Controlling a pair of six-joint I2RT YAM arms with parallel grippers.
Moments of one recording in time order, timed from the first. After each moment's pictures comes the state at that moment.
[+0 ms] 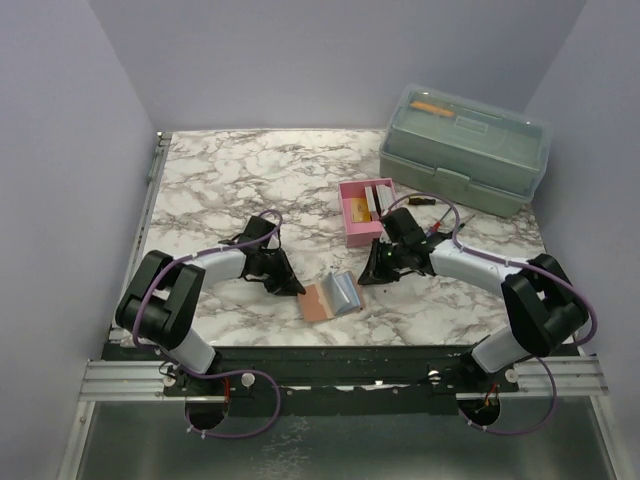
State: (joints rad) left arm -0.41 1.57 0.69 -0.26 0.50 -0.84; right arm 0.60 1.54 0.81 -0.30 -0.28 0.72
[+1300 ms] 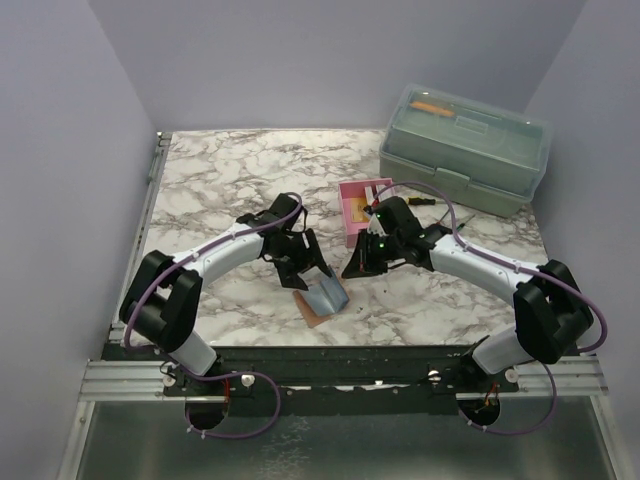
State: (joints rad) left arm -0.55 1.57 0.99 -0.61 0.40 -0.96; right arm 0.65 1.48 0.93 -0.34 -0.42 0.71
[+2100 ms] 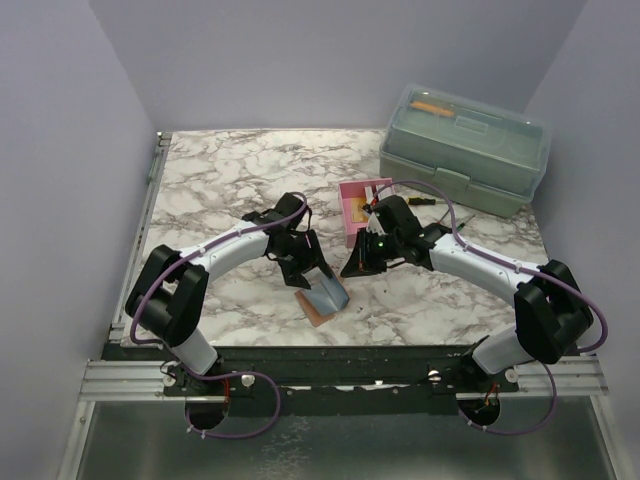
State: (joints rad) left arm -0.58 1.62 1.04 -0.62 0.38 -0.96; right arm 0.66 1.48 0.95 -0.35 -0.42 0.71
